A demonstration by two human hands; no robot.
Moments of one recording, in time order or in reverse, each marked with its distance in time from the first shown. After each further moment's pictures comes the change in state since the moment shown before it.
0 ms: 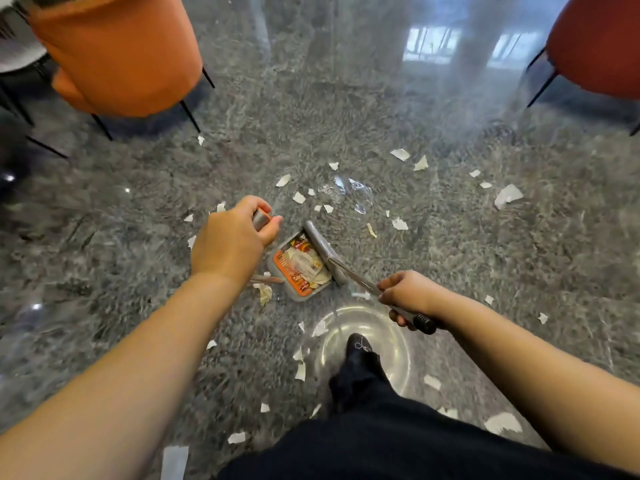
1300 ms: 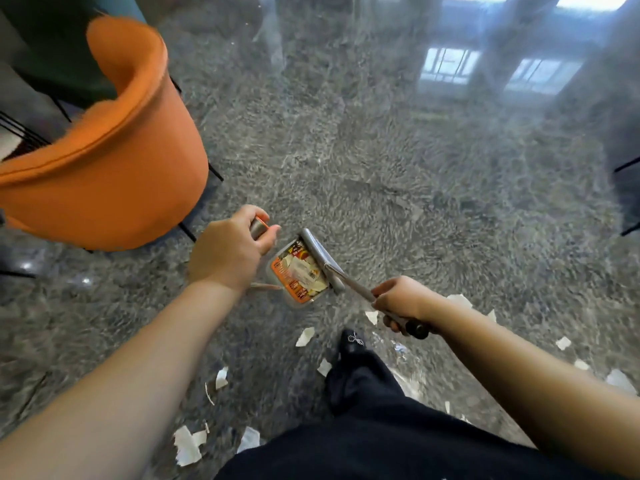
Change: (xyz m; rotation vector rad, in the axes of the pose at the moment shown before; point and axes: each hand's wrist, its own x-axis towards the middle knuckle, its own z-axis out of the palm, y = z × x) left_hand 0.802 -0.079 0.072 -0.025 0.003 -0.027; right_hand 0.514 -0.620 -0.203 -0.114 -0.017 -0.016
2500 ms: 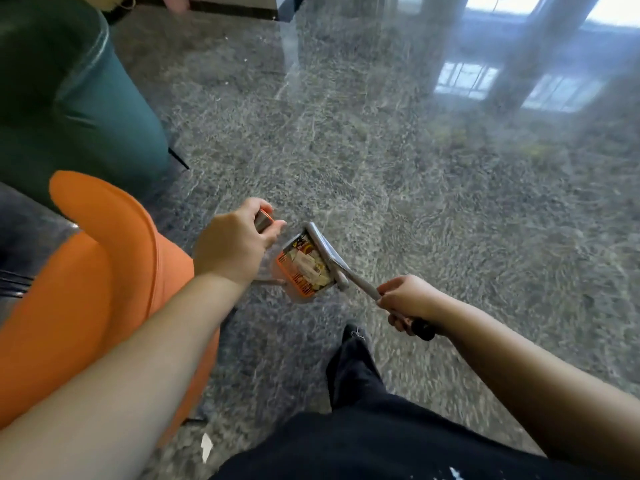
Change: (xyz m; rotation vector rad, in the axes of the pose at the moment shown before) left_hand 0.768 -0.122 0.032 0.015 0.050 0.002; right_hand 0.470 -0.580 -0.205 0.011 0.004 -0.007
